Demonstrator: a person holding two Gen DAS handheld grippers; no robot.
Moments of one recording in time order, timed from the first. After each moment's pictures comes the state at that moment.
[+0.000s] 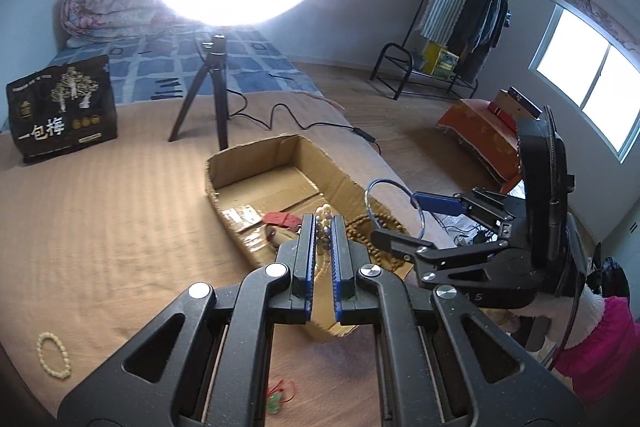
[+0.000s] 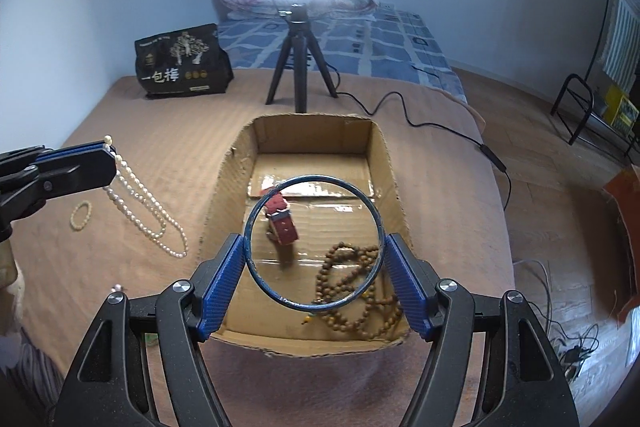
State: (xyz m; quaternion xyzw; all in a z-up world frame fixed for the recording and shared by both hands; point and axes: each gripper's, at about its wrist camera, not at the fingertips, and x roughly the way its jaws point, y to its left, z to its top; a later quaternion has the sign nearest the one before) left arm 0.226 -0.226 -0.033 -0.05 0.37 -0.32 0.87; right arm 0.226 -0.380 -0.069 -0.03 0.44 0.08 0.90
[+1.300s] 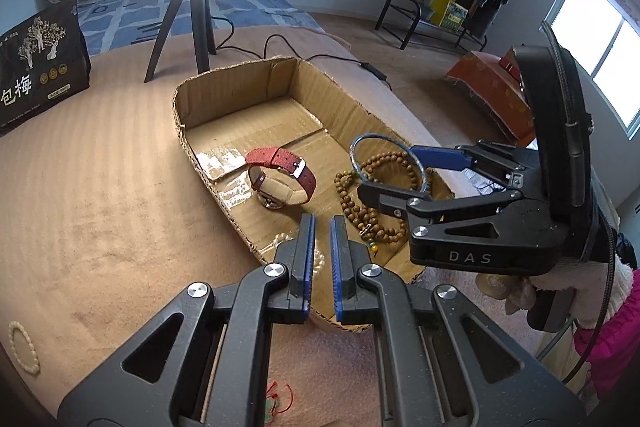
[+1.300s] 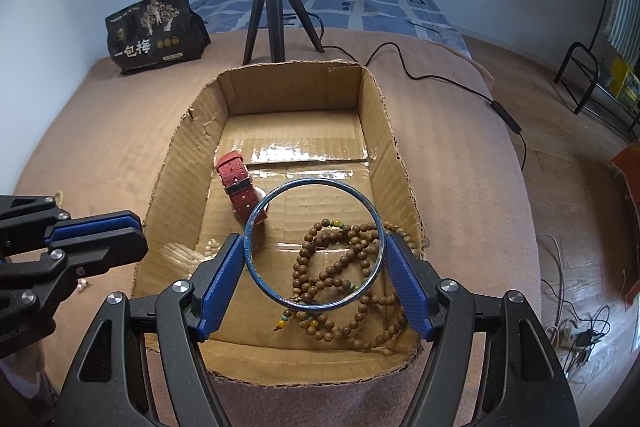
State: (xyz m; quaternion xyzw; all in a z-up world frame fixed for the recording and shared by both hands) left arm 0.241 -0.263 -0.103 0.00 0.45 -0.32 0.84; right arm 0.252 -0.392 -0.120 -0.02 0.49 0.06 0.87
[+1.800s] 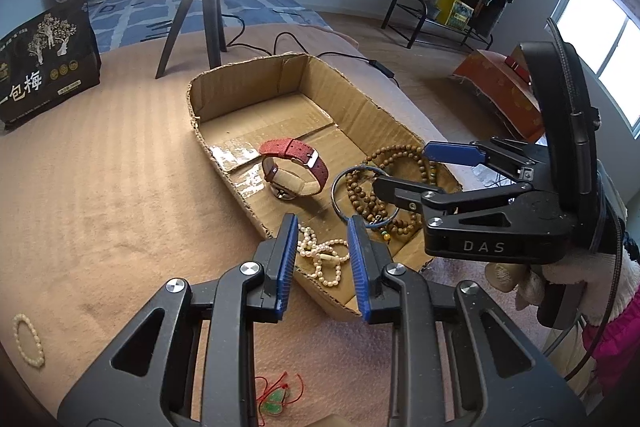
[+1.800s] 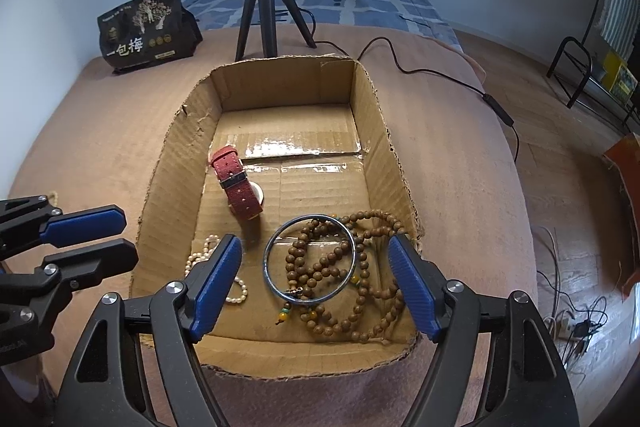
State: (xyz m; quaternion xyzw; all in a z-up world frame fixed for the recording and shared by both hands) left arm 0.235 -0.253 -0.103 0.00 0.45 -0.30 0.84; right arm 0.248 -0.391 -0.118 -0.01 0.49 0.05 0.87
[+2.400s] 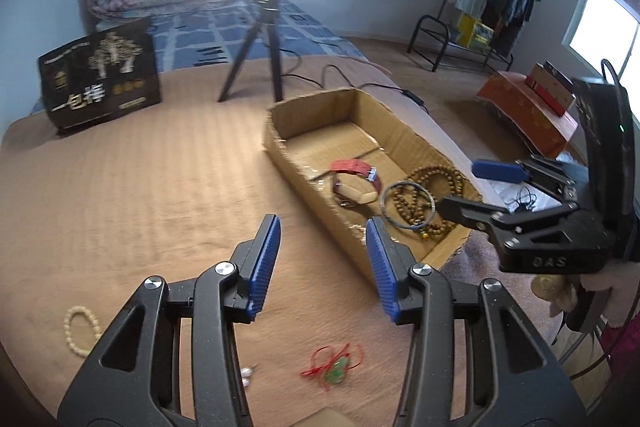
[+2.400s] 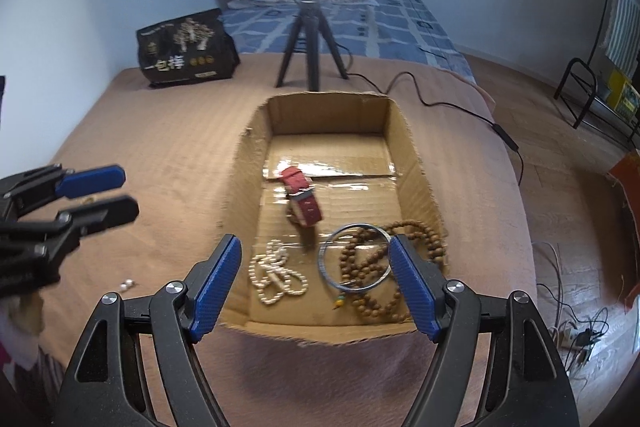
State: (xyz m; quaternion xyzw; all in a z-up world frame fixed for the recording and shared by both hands) left arm 0.225 -0.182 -0.069 0.00 0.41 -0.26 0.88; right arm 0.213 -0.352 -0.074 -0.02 0.45 0.09 0.89
